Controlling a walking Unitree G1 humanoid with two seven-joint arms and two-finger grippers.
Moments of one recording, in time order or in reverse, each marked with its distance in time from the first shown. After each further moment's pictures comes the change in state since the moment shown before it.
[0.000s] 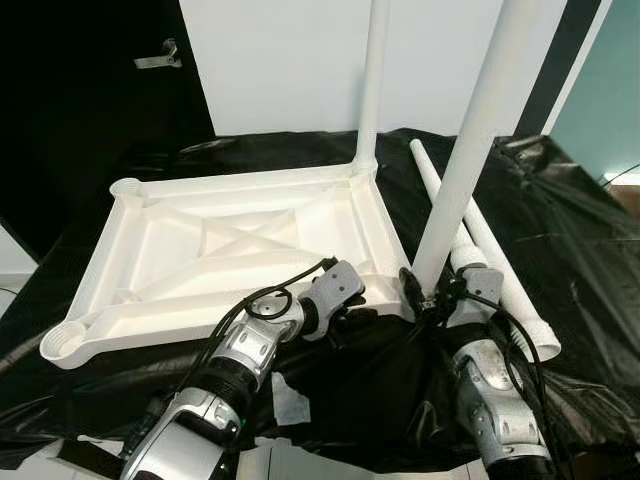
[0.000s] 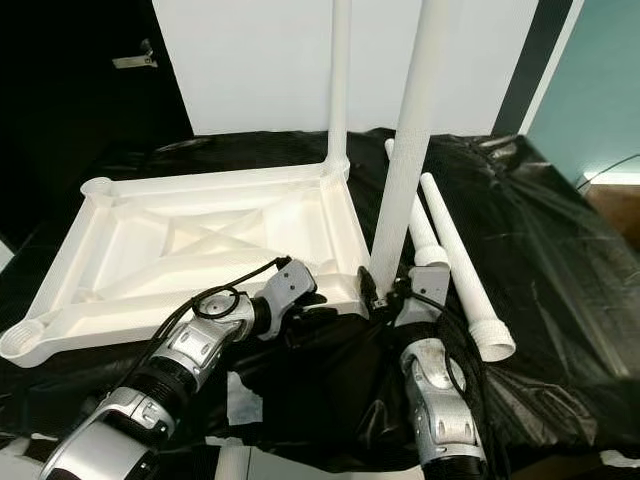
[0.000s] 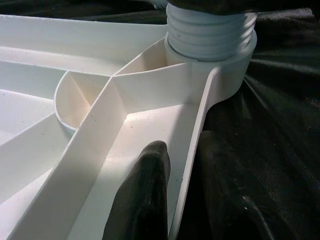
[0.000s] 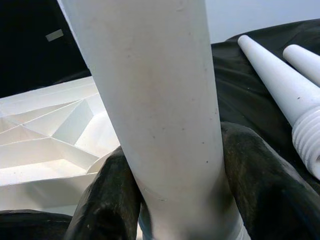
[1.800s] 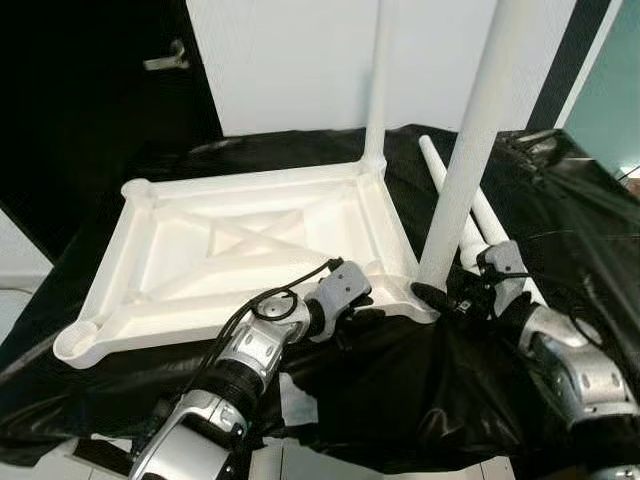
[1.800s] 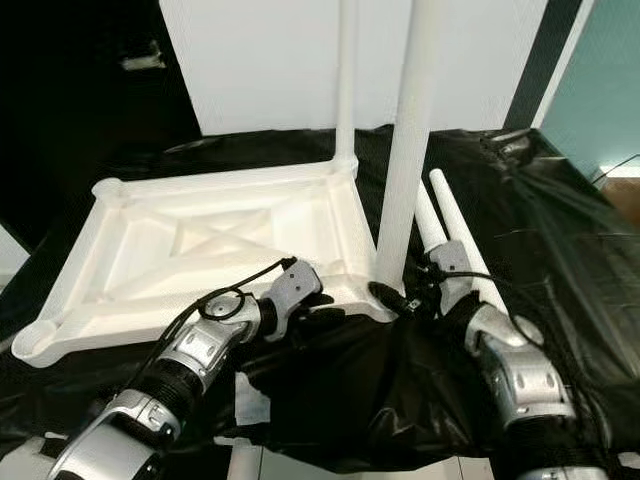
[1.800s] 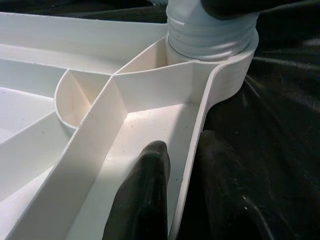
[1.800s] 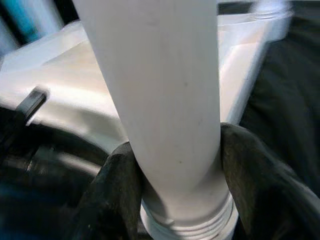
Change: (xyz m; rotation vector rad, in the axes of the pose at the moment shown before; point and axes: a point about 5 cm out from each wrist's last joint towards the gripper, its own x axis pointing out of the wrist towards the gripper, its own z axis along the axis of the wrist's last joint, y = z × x) left arm 0.000 -0.001 0.001 -0.009 -0.012 0.001; right arm -0.001 -0.030 0.017 -0.098 0.161 0.373
